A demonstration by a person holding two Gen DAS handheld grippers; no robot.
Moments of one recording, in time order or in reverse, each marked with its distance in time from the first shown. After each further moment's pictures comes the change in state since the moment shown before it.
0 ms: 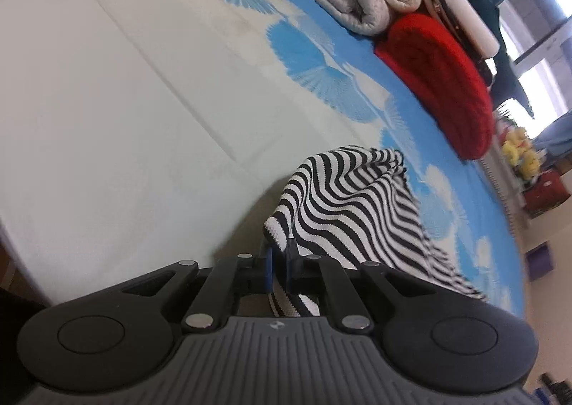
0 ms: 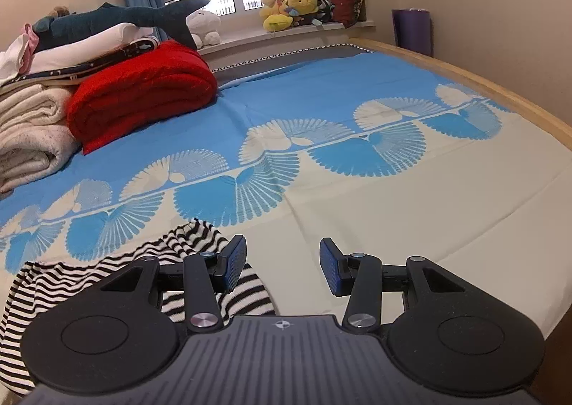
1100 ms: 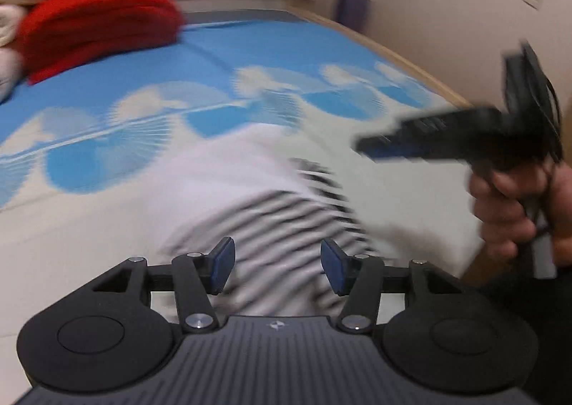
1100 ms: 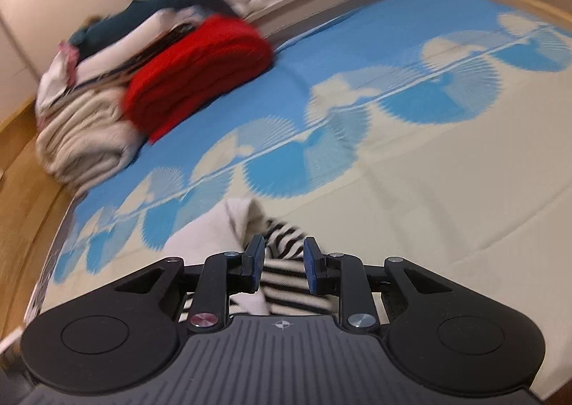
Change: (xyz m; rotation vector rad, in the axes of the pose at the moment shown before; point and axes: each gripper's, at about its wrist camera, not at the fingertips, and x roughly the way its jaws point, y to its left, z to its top) left arm -0.031 -0.261 -0.112 1.049 0.177 -0.407; right arm 0.042 -0.006 0.008 0.102 0.203 0.323
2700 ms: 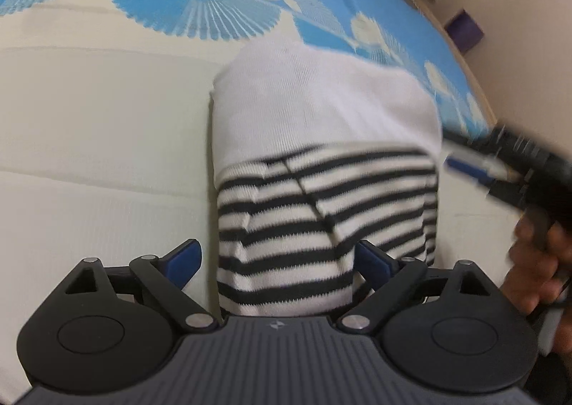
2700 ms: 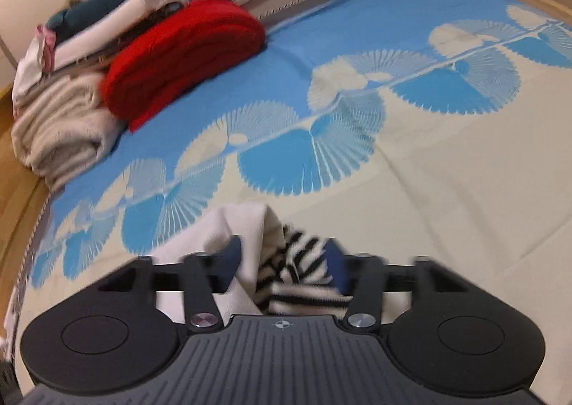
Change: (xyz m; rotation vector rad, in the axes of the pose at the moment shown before) left arm 0.060 0.076 -0.036 -0.540 0.197 -0.024; right arm 0.064 0.020 0.006 0.008 0.048 -0.094
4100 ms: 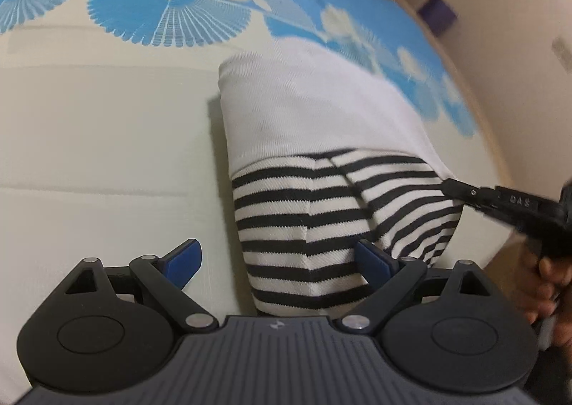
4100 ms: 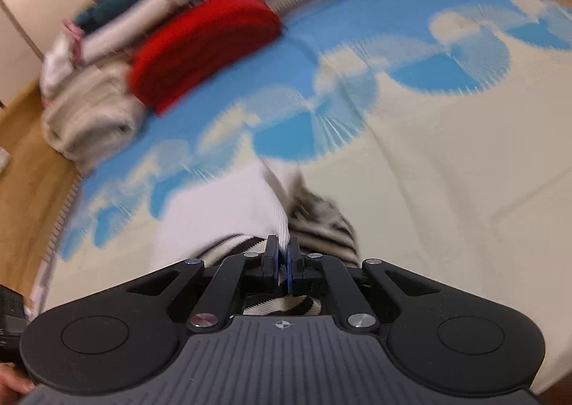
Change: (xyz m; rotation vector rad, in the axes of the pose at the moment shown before) left arm -0.010 -0.010 -0.012 0.144 0.036 -0.012; right arm -0.051 -0.043 -0.025 -0.019 0.079 0.060
